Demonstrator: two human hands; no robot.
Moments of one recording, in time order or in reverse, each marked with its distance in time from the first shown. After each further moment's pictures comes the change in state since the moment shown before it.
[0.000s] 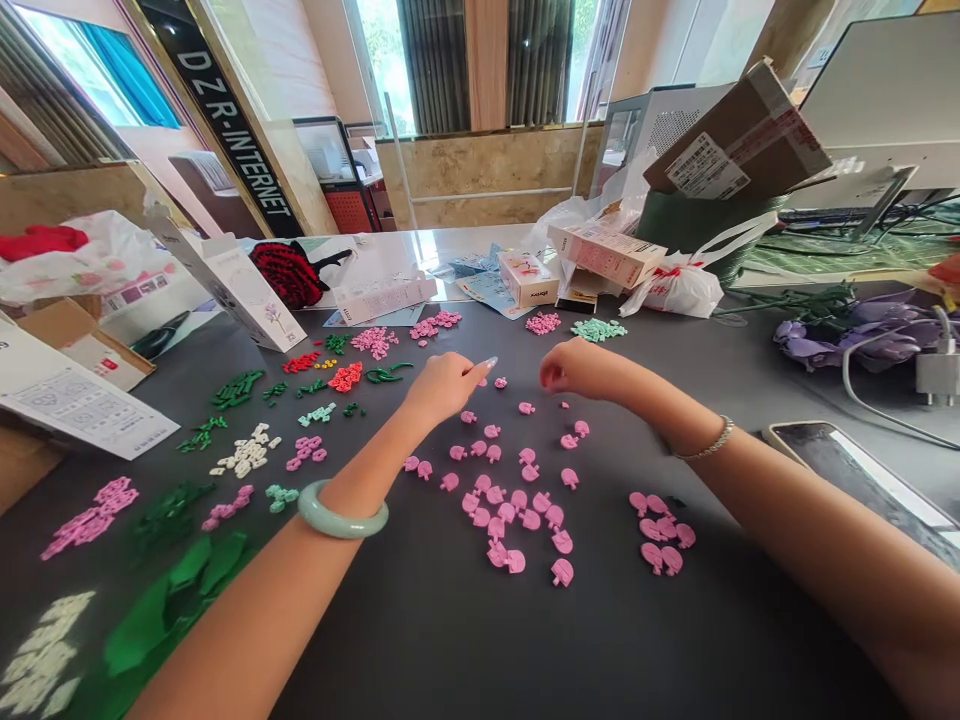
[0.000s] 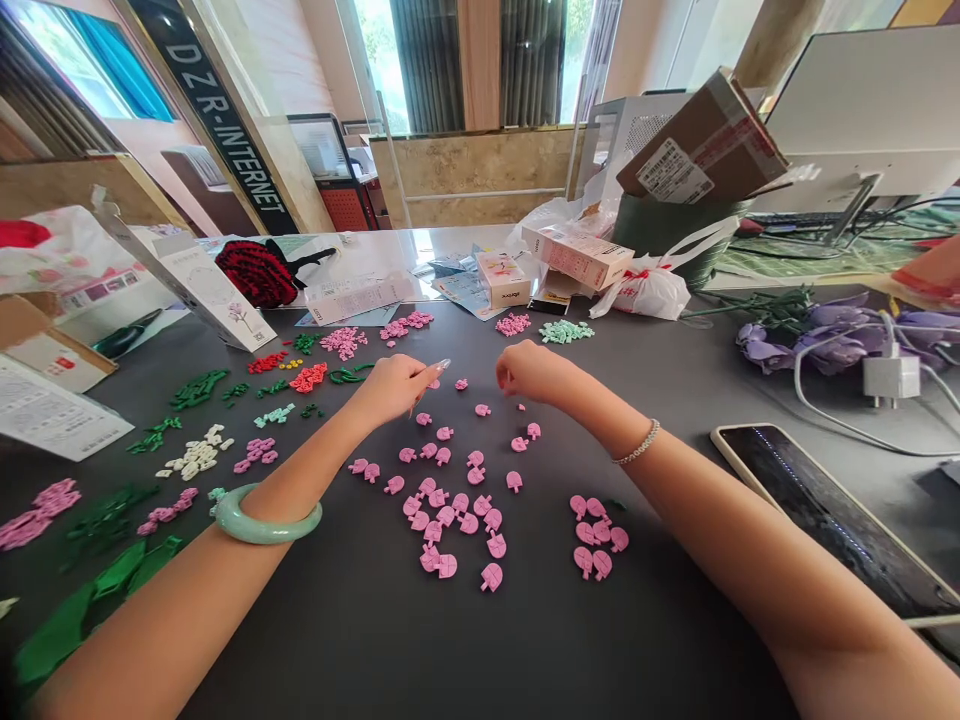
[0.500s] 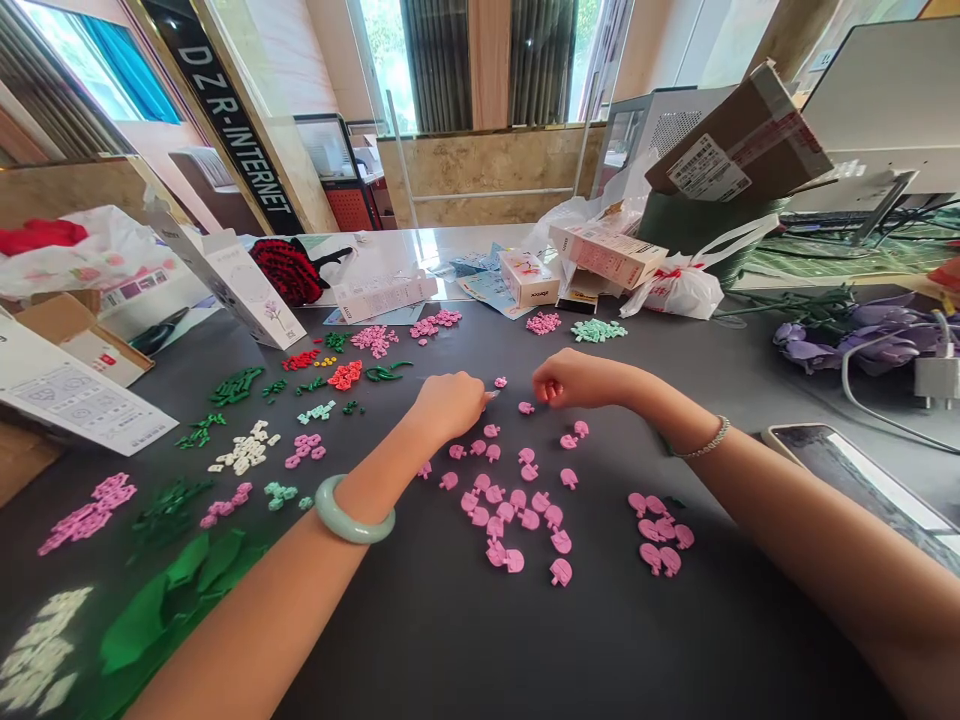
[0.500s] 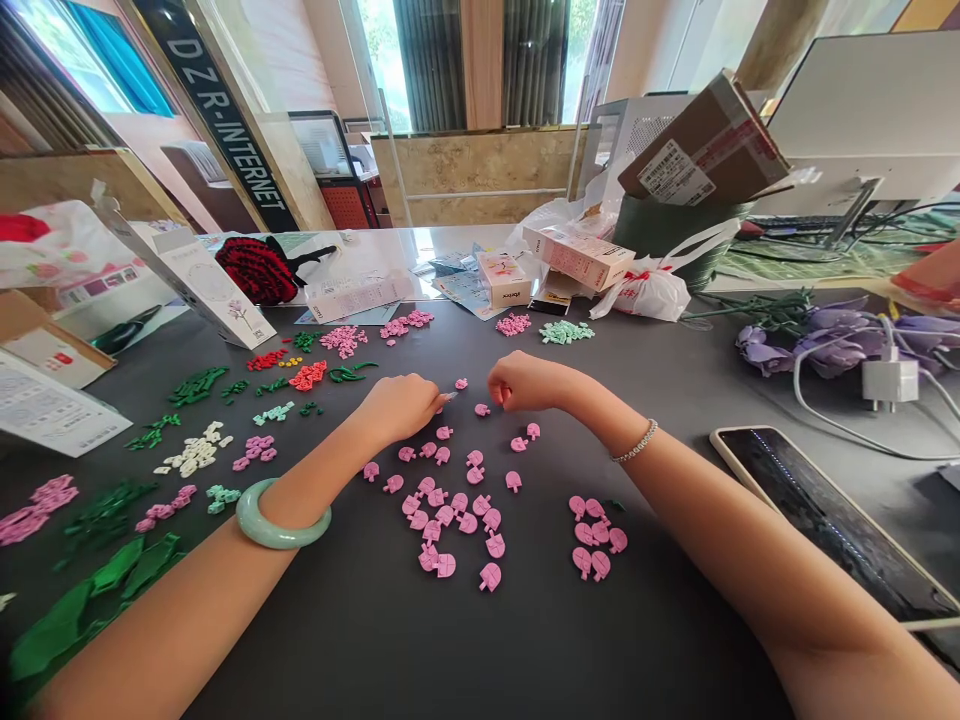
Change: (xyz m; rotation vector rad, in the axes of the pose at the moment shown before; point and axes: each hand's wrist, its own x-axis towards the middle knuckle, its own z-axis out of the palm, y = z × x) left_hand -0.007 0.008 0.010 0.537 -0.238 0.047; right_hand -0.004 -0.007 -0.001 -0.006 -0.090 -0.200
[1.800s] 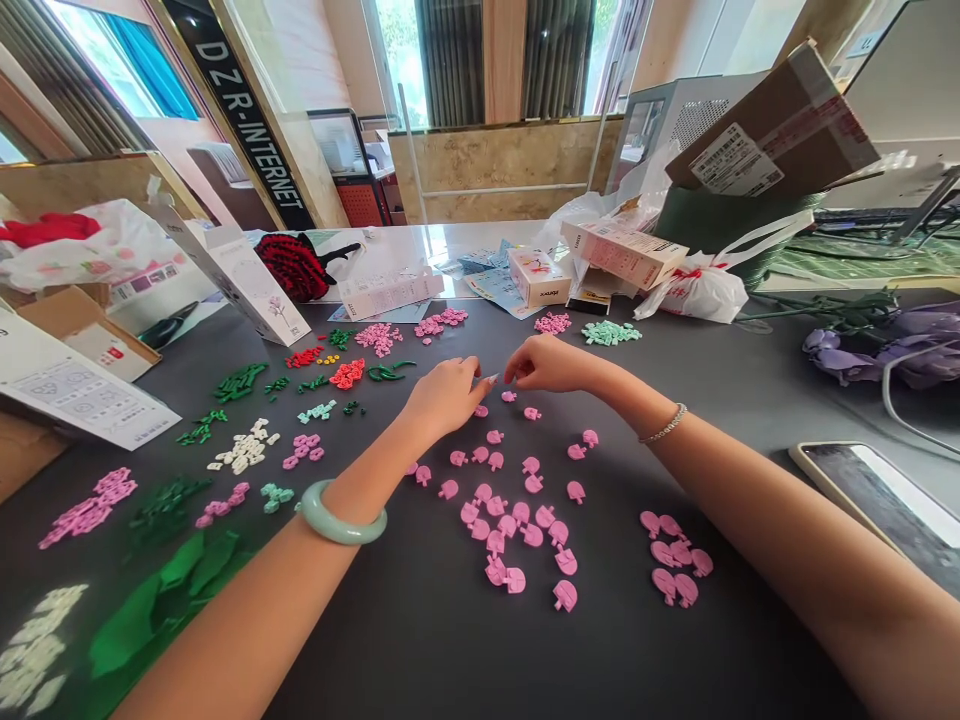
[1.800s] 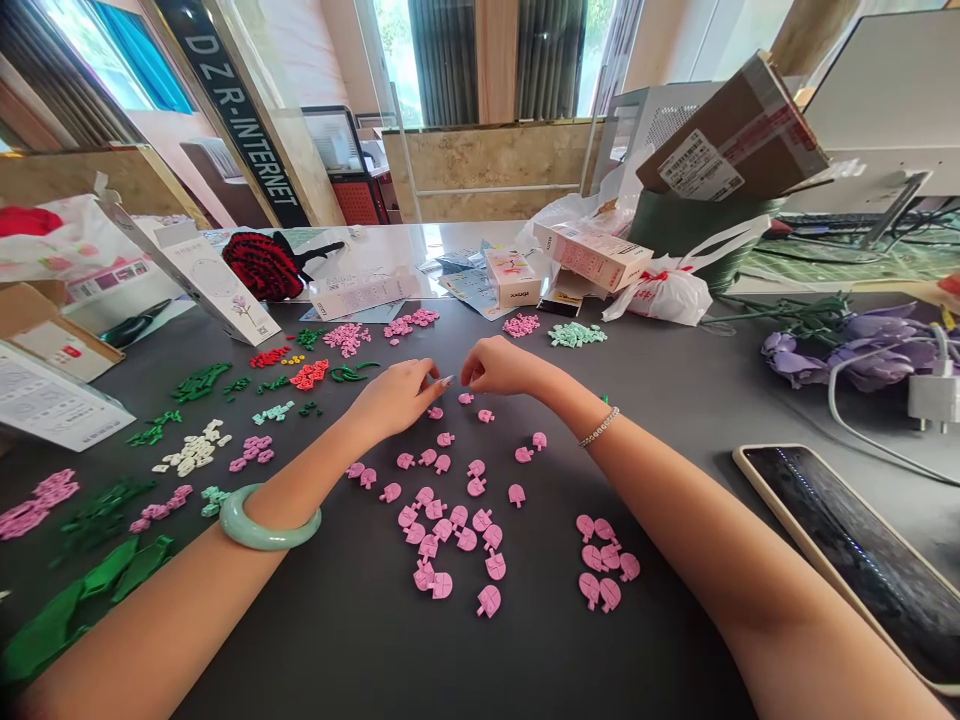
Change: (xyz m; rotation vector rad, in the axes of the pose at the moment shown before) left_hand 0.008 -0.016 0.004 -0.327 0.179 -0.061; right_hand 0.043 -0.003 0.000 0.126 0.133 -0.064
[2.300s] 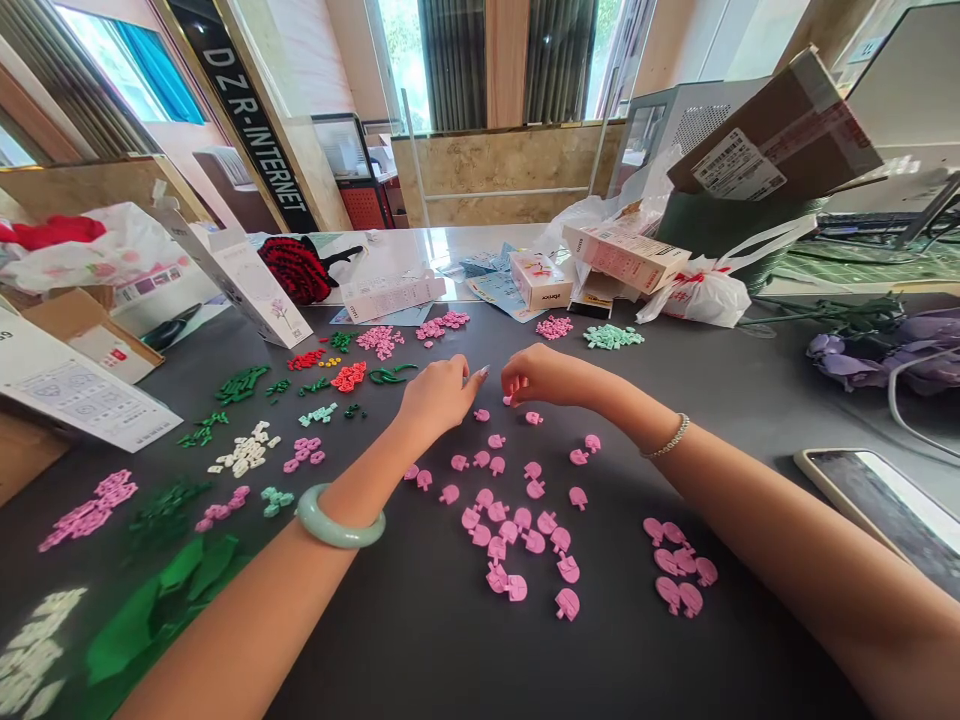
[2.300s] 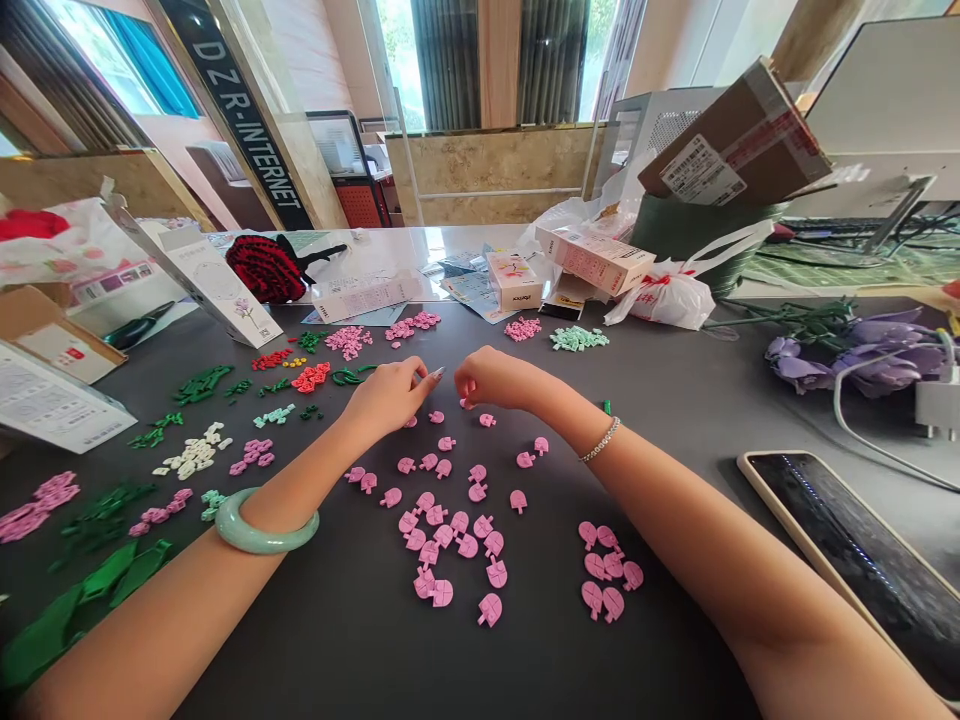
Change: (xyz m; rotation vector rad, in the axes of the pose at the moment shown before) left_hand 0.001 -0.003 -0.002 -0.021 0.049 -0.158; right_hand 0.000 -0.010 0.002 -0.075 -0.079 -0.057
